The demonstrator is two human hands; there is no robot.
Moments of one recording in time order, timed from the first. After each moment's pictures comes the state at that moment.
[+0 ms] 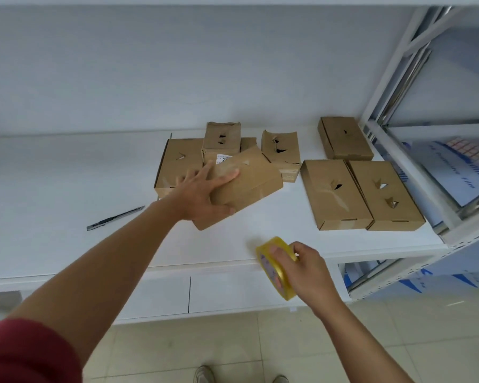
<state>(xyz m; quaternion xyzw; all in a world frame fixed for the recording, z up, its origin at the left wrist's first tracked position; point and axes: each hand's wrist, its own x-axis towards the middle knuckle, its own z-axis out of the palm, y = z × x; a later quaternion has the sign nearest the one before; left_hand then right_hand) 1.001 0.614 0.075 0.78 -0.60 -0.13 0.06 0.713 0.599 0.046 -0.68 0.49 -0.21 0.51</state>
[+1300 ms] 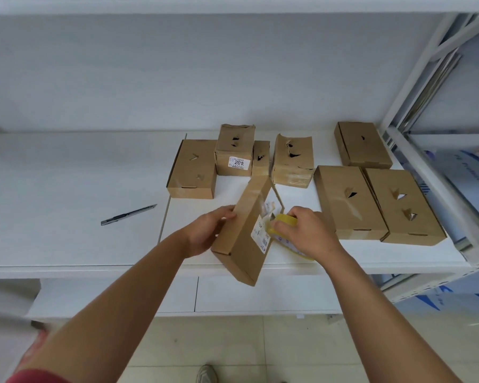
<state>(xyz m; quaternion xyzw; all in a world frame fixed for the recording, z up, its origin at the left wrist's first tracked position) 0.957 0.652 0.049 0.61 -0.27 -0.59 0.46 0.757 0.517 0.059 -0.85 0.43 -0.10 0.30</state>
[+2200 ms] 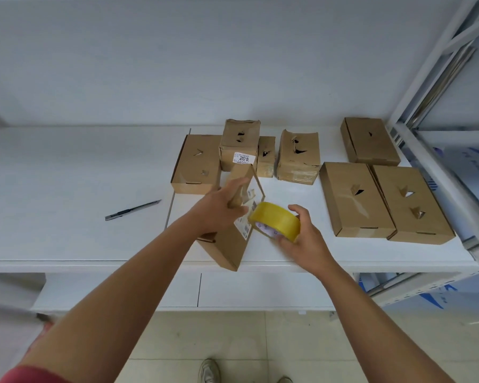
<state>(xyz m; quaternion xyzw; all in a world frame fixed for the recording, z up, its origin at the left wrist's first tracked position) 0.964 0.633 0.074 0.78 -0.50 -0.27 0.27 0.750 0.529 0.011 -0.81 0.35 -0.18 0.43</state>
